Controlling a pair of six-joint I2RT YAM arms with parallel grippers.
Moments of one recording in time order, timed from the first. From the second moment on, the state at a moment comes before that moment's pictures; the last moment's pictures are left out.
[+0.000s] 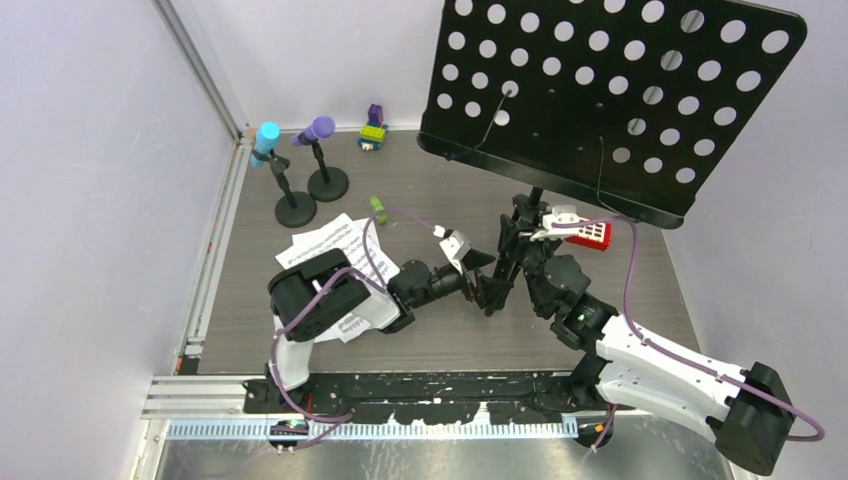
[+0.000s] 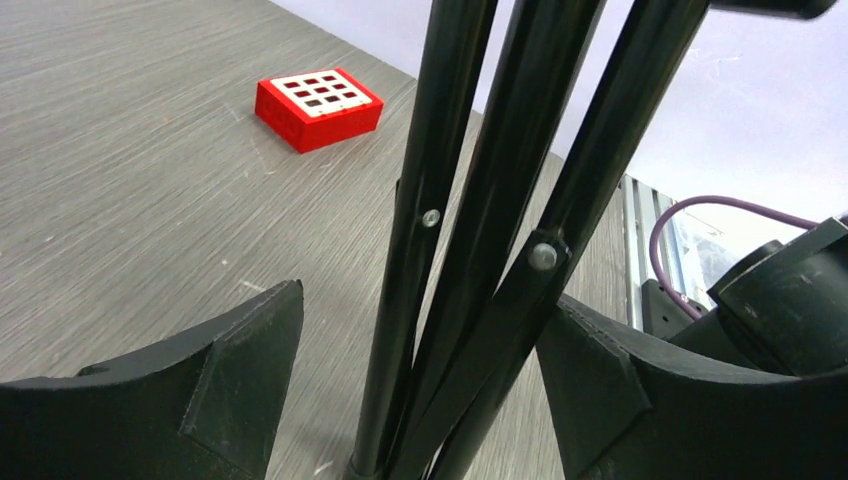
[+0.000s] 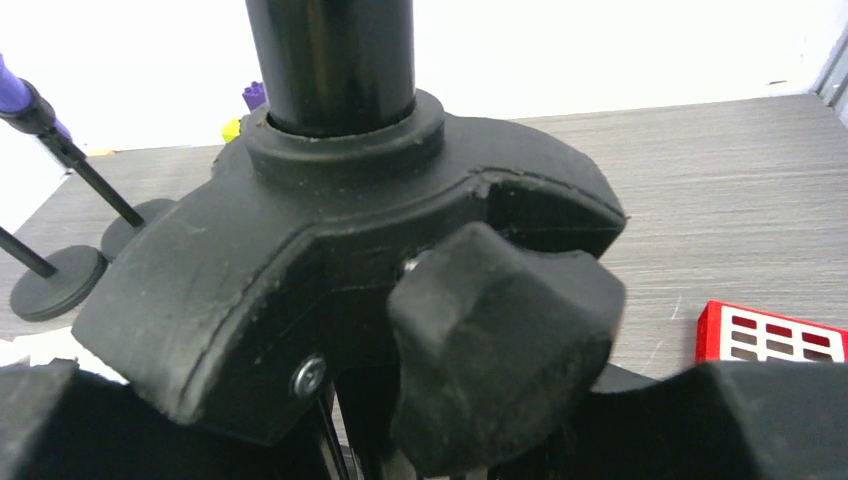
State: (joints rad) left arm -1.00 1.93 0.68 1.38 0.18 -0.37; right arm 0.84 0.82 0.46 0.45 0.74 0.13
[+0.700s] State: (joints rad) left arm -1.03 2.03 0.80 1.43 0.31 -0.45; right arm 0.81 0.85 0.59 0.16 0.86 0.26
